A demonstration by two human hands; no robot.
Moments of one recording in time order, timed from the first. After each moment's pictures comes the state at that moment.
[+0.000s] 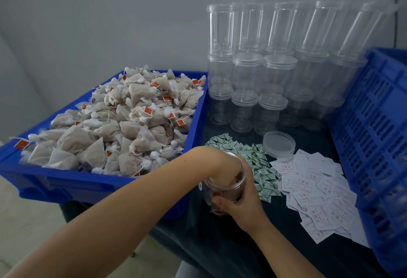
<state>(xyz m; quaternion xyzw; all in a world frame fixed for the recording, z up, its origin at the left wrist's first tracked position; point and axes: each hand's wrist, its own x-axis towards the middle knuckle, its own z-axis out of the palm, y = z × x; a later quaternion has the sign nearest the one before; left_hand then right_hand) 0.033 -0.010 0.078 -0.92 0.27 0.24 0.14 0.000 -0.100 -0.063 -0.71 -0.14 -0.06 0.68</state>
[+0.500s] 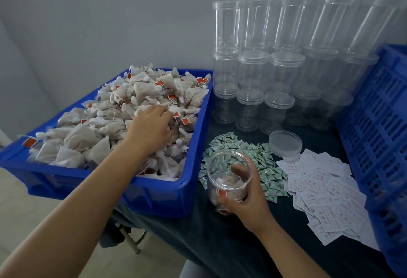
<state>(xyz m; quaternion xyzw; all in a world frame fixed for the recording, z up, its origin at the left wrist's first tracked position) 0.072 0.146 0.069 -0.98 0.09 -0.16 0.04 -0.001 -0.099 -0.062 -0.72 -0.15 -0.06 0.67</state>
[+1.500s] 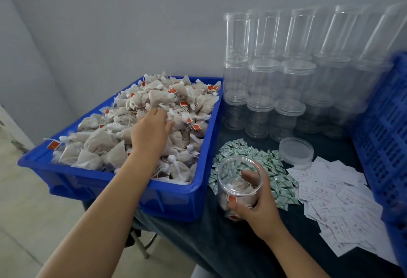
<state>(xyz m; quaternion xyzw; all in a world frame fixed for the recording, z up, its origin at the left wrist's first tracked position) 0.070 0.155 0.061 -0.94 -0.06 -0.33 -0.09 0.000 -0.100 -0.066 -0.71 -0.17 -0.08 0.67</state>
